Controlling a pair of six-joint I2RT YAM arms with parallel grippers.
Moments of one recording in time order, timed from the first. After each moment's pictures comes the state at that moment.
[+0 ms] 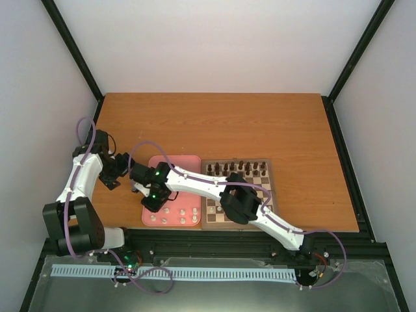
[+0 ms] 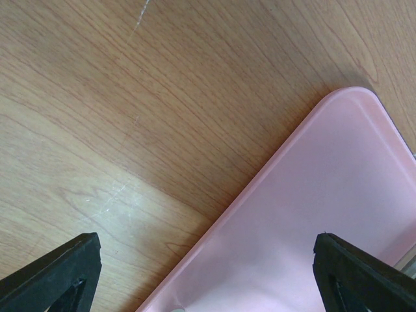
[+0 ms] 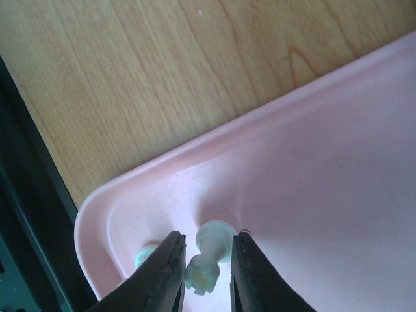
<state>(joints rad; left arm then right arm) 0.22 1.33 0.96 -0.97 0.21 -0.62 1.21 2.52 2.29 -1.05 -0.27 0.16</state>
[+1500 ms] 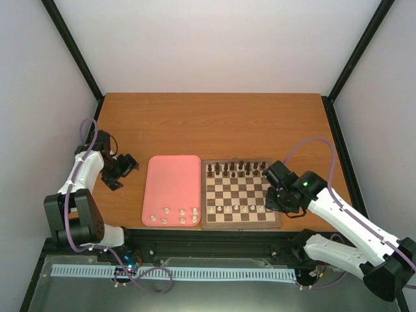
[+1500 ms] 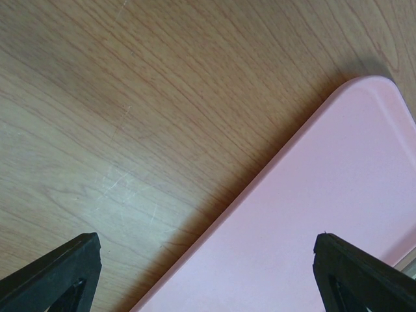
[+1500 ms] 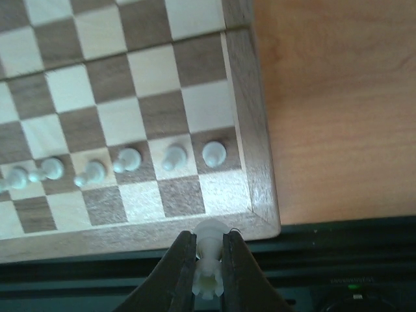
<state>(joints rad) 0.22 1.38 0.96 -0.97 0.24 -0.62 0.67 0.96 0.86 -1.24 0.10 0.85</state>
